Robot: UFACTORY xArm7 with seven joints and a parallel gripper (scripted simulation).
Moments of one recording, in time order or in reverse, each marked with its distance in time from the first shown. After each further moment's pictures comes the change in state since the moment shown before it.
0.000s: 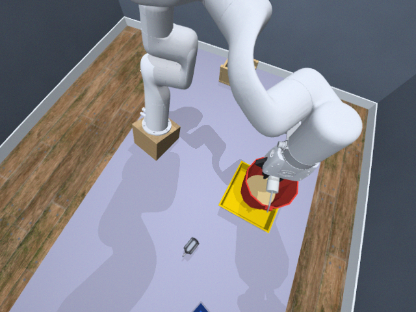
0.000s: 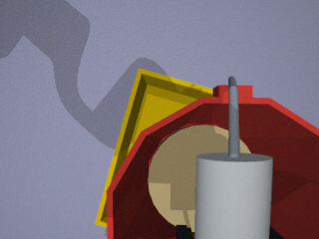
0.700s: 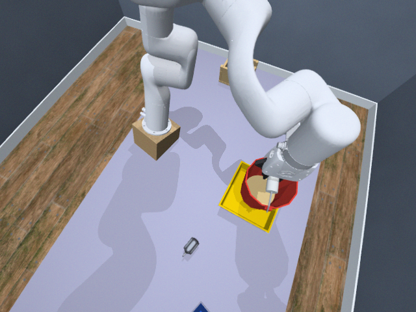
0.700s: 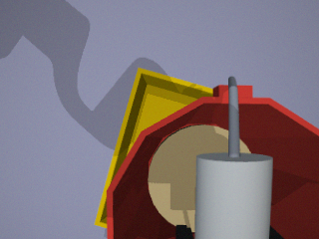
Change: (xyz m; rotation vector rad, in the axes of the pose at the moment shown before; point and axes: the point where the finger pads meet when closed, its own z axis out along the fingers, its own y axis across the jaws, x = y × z) arm 0.000 0.000 0.003 0.000 0.000 0.000
